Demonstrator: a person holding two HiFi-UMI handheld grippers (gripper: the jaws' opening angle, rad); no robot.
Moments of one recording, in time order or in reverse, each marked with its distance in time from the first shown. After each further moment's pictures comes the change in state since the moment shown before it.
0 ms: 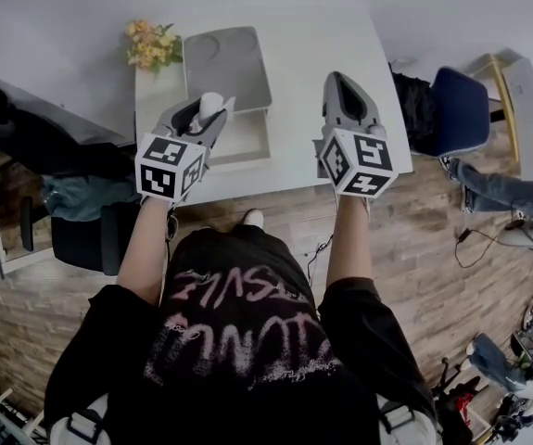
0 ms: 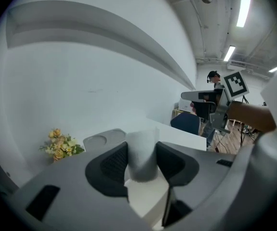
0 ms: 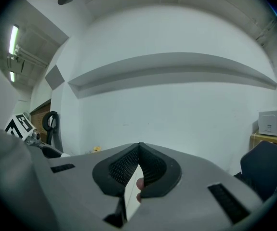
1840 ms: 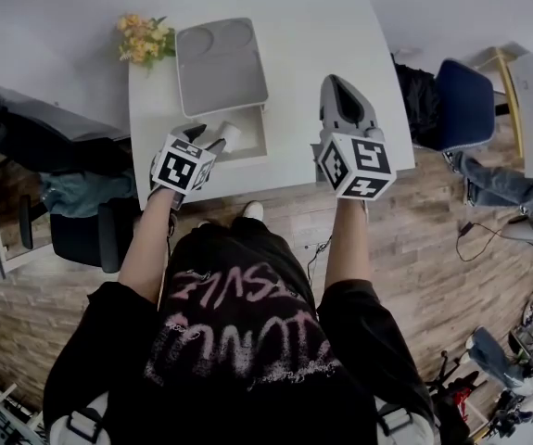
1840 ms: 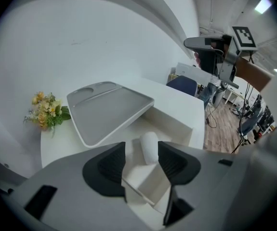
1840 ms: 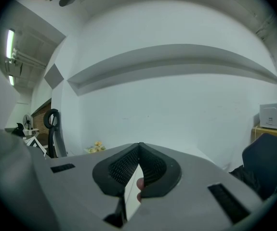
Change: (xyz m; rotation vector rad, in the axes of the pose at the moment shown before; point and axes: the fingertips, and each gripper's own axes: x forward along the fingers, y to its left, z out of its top) left arm 0.040 -0.011 -0.133 0.035 0.447 -0.078; right arm 0.003 -0.009 -0.031 0.033 0.046 0.020
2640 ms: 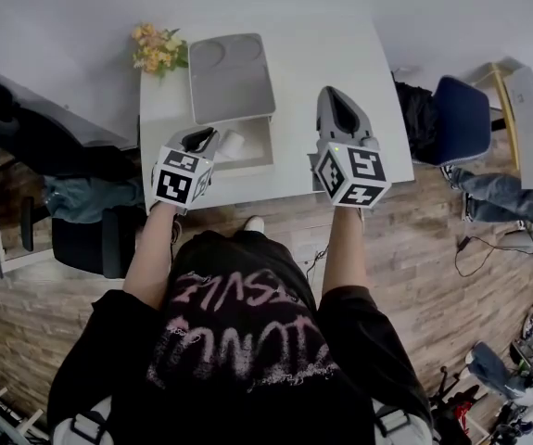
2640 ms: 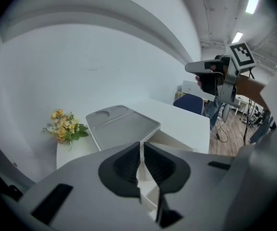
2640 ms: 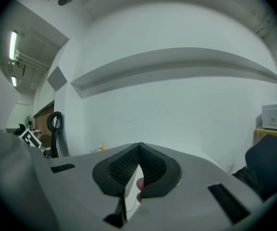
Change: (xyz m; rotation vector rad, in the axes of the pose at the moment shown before) left arm -0.050 0.016 0.035 -0.036 -0.235 0.108; right arm -0.003 0.025 0.012 -0.005 -0.027 0.021
